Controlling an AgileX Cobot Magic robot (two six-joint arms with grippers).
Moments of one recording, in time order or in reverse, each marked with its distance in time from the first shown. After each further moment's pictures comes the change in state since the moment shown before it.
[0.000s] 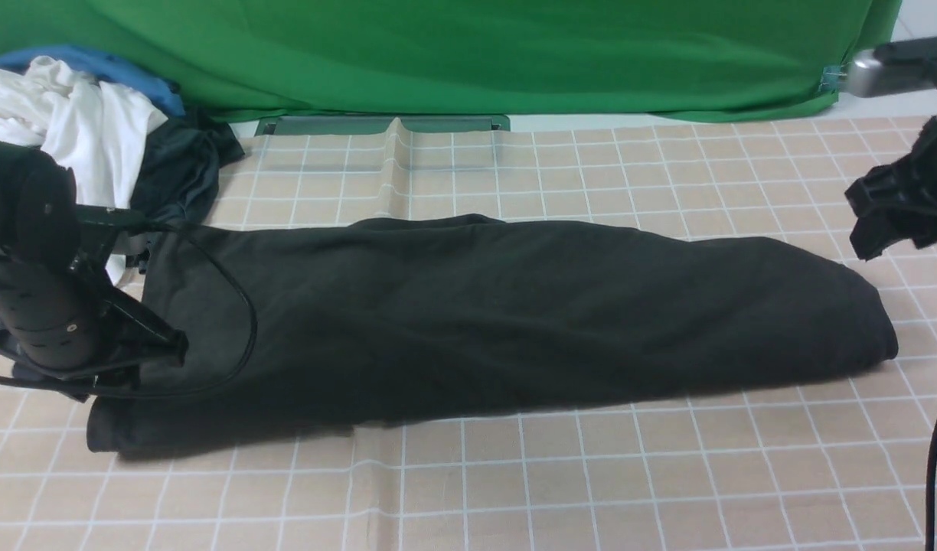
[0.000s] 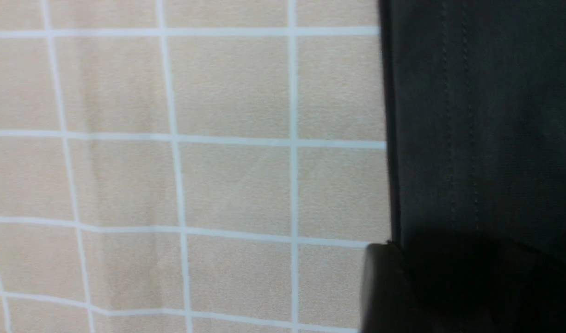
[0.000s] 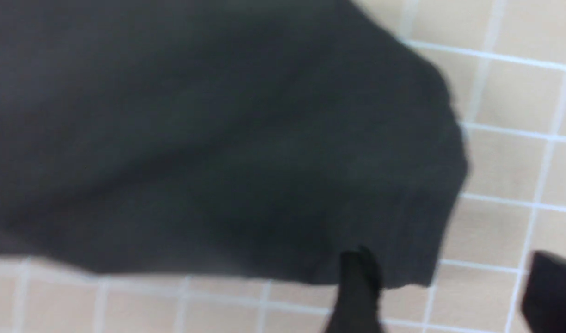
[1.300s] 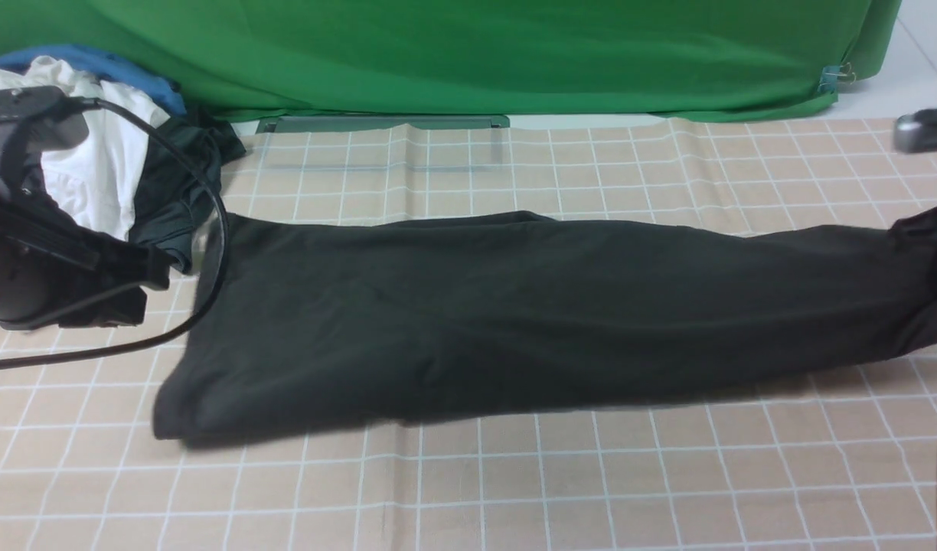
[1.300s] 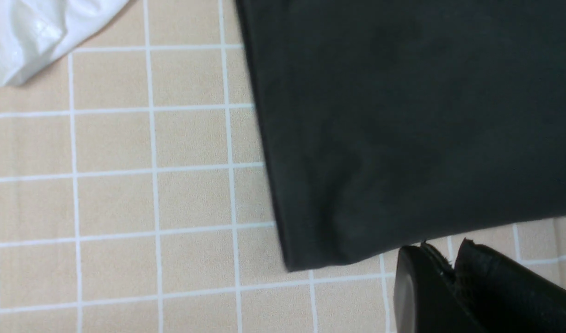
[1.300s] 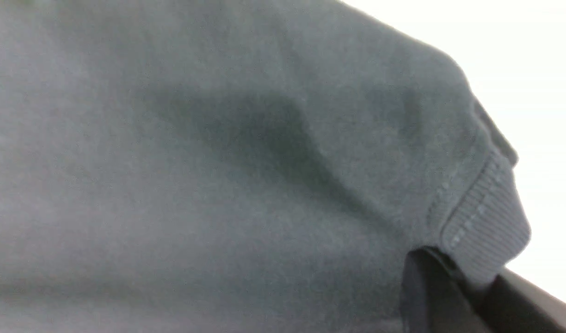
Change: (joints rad) right arm -0.105 0.109 -0.001 -0.133 -0.031 0.062; left arm 0.000 -0.411 0.002 -0.375 0.065 0.225
